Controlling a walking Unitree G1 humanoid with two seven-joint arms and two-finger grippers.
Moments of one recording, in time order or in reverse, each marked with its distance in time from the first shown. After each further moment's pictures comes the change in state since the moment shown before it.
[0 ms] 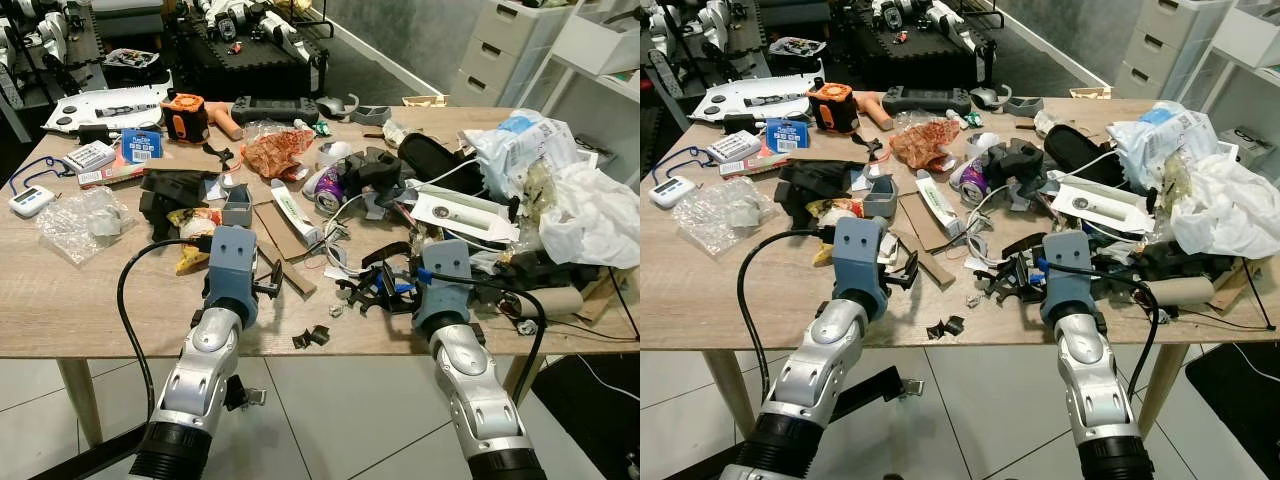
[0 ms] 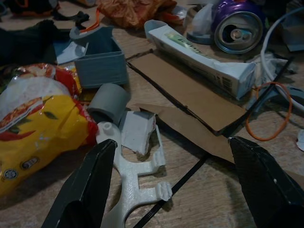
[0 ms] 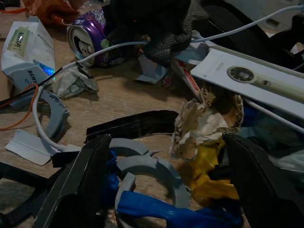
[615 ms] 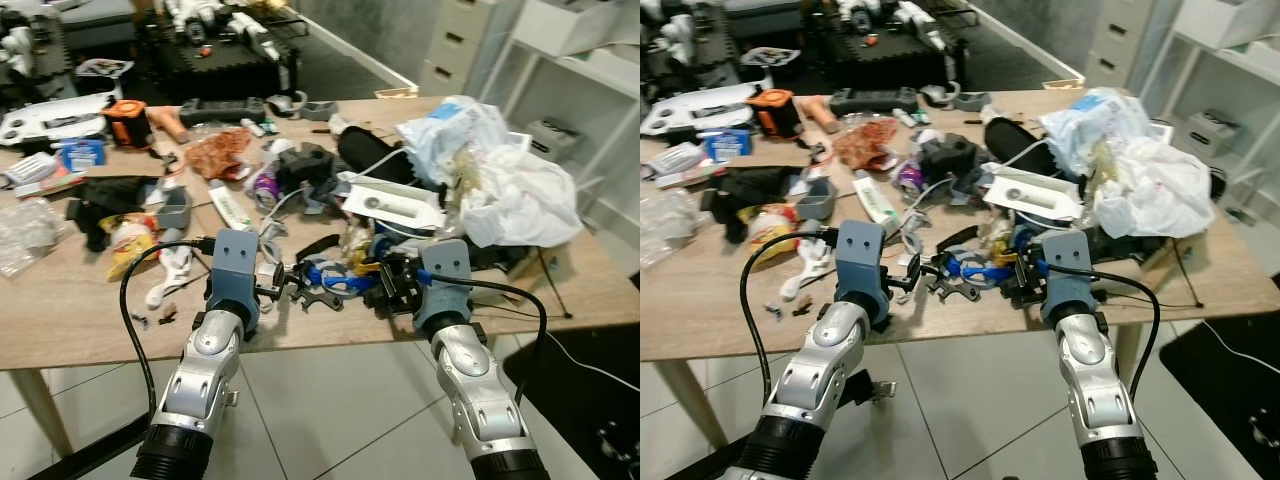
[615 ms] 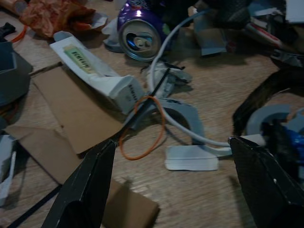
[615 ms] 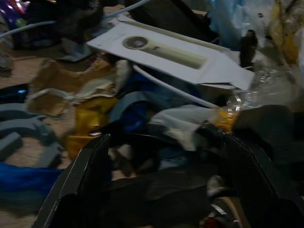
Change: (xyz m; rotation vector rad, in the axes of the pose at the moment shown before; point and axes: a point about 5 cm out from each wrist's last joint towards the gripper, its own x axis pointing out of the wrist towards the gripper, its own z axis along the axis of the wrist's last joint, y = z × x) left arm -0.001 0.002 -0.002 -0.011 -0.003 0.012; right arm -0.001 0.006 0.001 0.000 -0.011 0.047
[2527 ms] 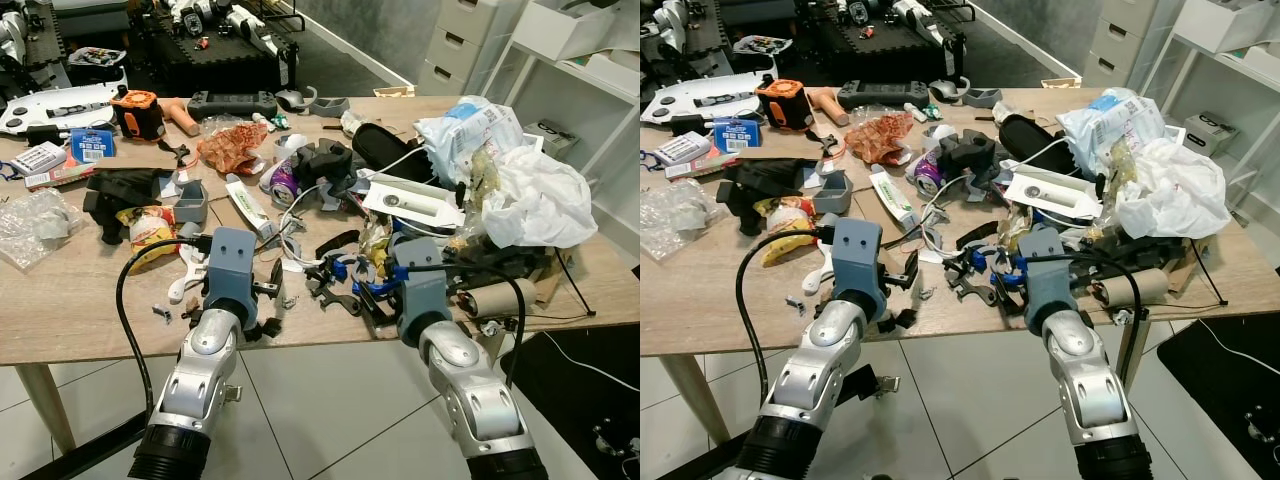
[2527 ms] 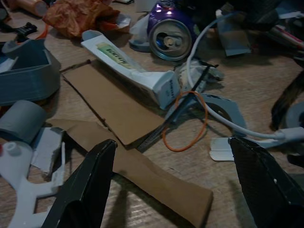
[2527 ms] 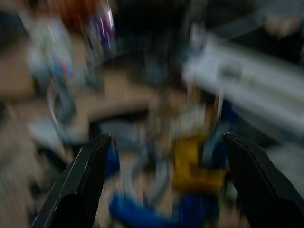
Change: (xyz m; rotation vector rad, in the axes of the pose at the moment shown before) left arm 0.000 0.000 0.004 0.005 -0.035 -0.019; right arm 0.003 0.015 0.039 0.045 -0.012 0.138
